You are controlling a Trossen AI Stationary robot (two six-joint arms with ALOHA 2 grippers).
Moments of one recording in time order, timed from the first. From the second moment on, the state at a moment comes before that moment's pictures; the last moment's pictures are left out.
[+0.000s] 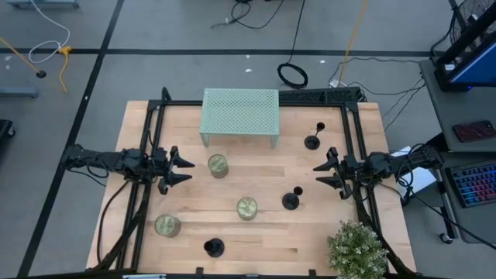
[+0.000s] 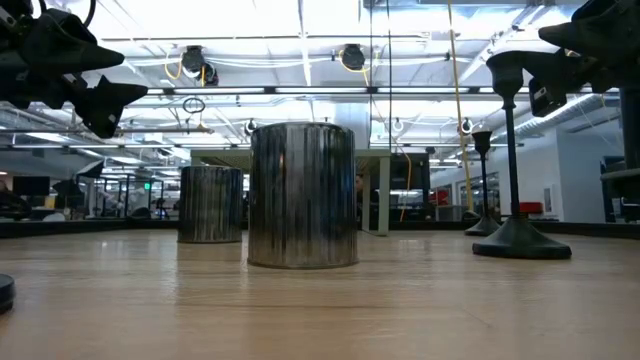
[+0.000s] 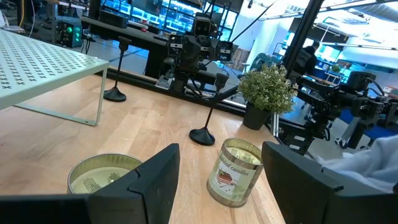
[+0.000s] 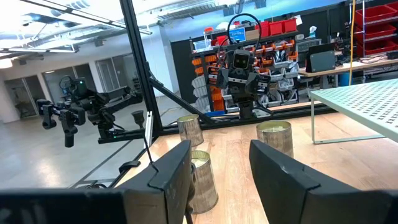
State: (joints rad) left arm -0.17 0.04 0.02 0.03 -0.08 -0.31; right arm 0.25 0.01 0.01 0.13 0.10 0.20
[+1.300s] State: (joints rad) left arm -0.17 0.04 0.02 0.03 -0.08 -0.31; right arm 0.25 0.01 0.01 0.23 0.10 0.12
